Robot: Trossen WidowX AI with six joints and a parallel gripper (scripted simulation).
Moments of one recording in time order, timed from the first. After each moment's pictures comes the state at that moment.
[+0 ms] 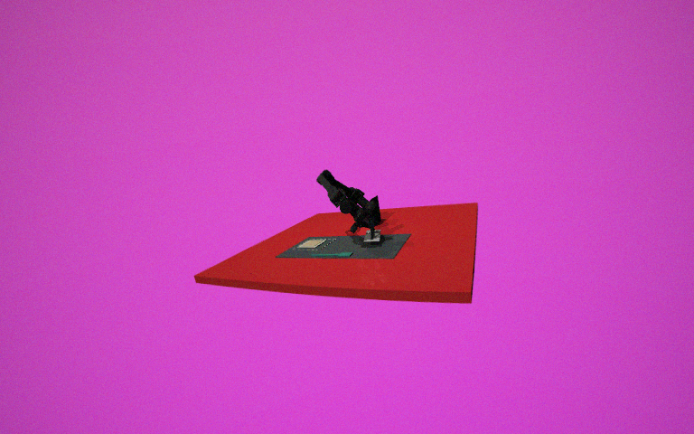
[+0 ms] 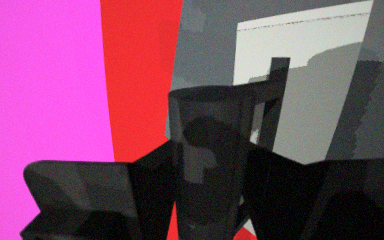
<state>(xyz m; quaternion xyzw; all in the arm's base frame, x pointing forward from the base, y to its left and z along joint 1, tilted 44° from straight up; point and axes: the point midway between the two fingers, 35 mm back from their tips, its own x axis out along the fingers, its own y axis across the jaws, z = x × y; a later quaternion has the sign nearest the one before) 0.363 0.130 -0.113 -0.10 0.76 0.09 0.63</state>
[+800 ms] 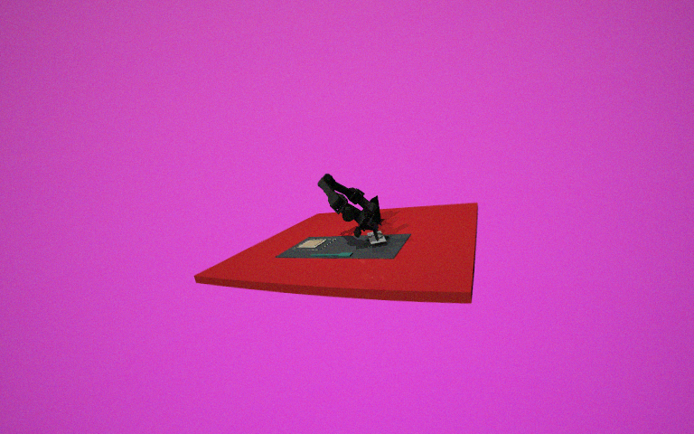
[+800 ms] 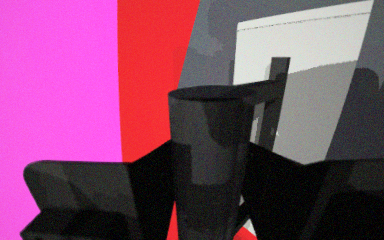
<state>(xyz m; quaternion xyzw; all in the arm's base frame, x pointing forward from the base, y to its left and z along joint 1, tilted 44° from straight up) 0.354 0.127 -0.128 -0.11 0.80 0.16 0.57</state>
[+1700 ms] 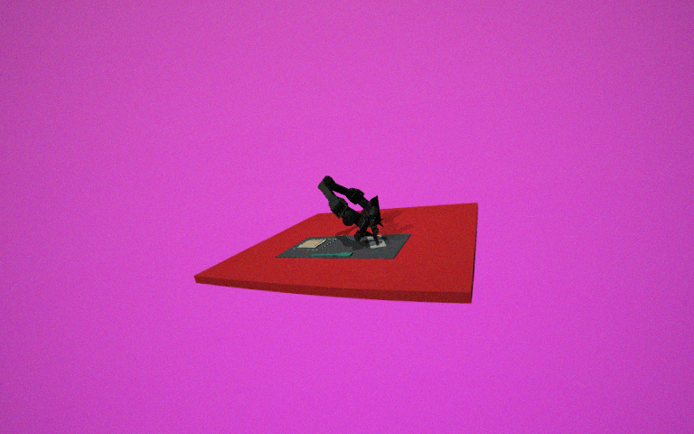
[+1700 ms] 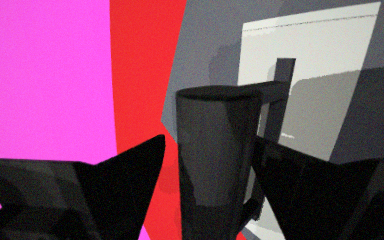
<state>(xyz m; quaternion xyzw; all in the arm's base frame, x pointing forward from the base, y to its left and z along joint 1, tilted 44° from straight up) 0.358 0.114 -0.143 -0.11 0.80 0.17 0.57</state>
